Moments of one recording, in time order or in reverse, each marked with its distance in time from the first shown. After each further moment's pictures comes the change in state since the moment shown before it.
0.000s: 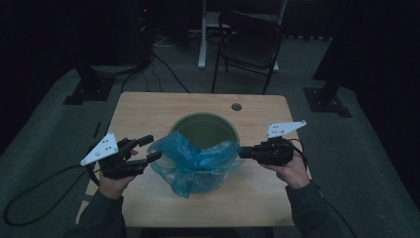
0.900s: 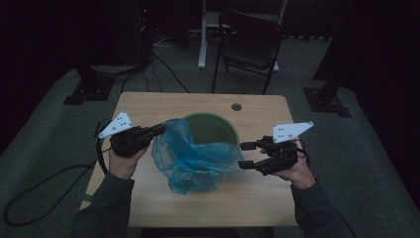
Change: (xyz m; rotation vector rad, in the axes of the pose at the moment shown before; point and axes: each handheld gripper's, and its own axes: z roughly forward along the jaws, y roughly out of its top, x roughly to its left) left arm 0.025 0.024 0.039 0.086 0.094 -0.064; right arm 0.016 0.011 -0.013 -0.088 0.129 -0.154
